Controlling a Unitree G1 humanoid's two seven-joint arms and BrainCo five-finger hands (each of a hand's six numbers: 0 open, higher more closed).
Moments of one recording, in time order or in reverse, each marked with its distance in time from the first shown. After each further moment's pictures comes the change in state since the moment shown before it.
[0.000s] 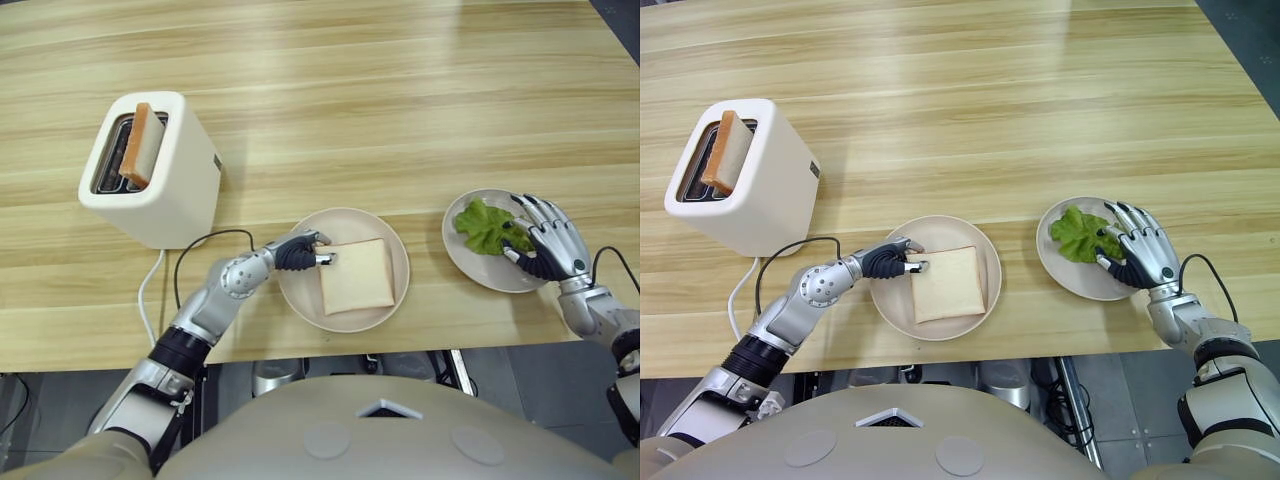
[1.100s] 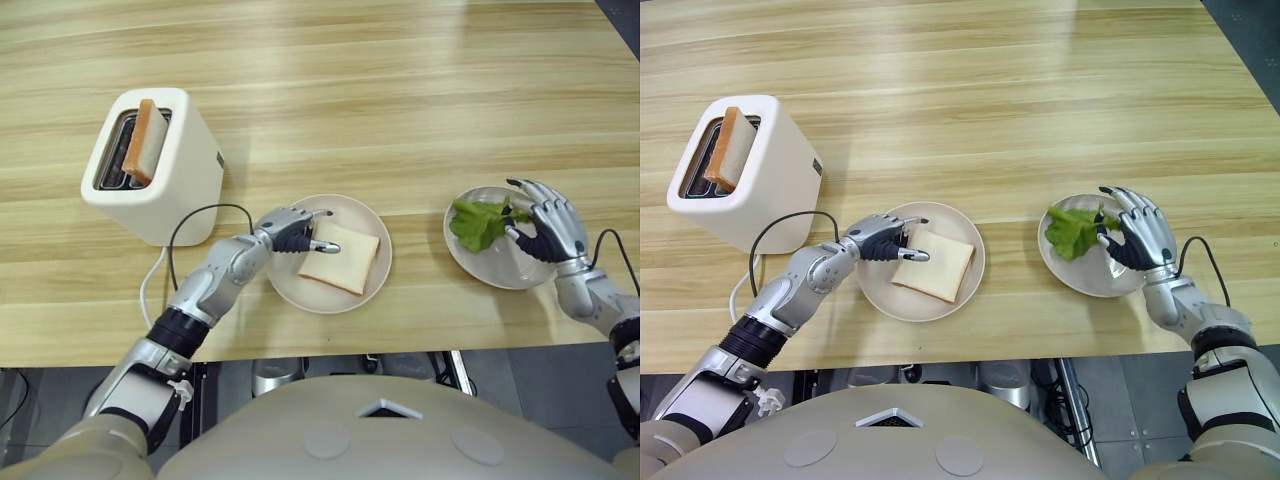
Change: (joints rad) left arm -0.094 0.038 -0.027 -0.043 0.342 0.035 0.147; right arm -0.039 -0.023 -0.062 -0.181 0.135 -0.117 0.082
